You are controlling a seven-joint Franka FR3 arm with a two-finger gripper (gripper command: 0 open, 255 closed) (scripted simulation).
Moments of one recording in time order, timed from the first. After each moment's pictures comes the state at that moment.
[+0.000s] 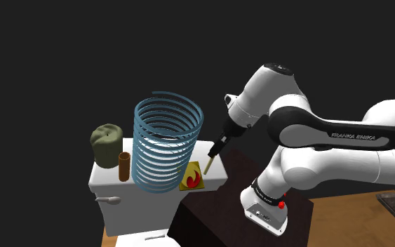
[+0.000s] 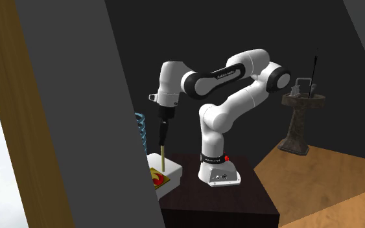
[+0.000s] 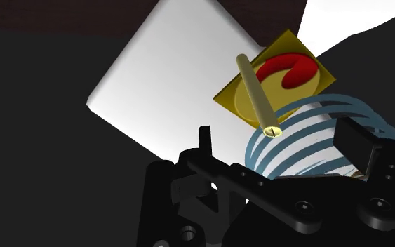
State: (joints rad) arm 0.26 -1.11 0.34 -2.96 0.28 2.02 0.20
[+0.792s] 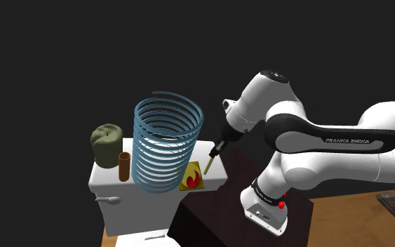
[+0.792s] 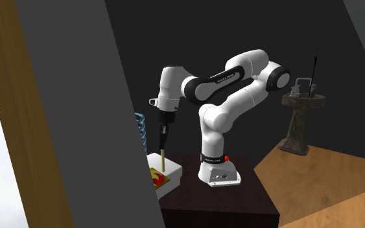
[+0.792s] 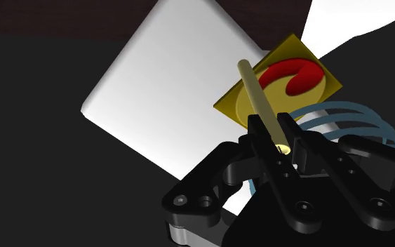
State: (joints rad) arm 0.27 -1.09 0.36 -3.00 0.30 2.08 0.21
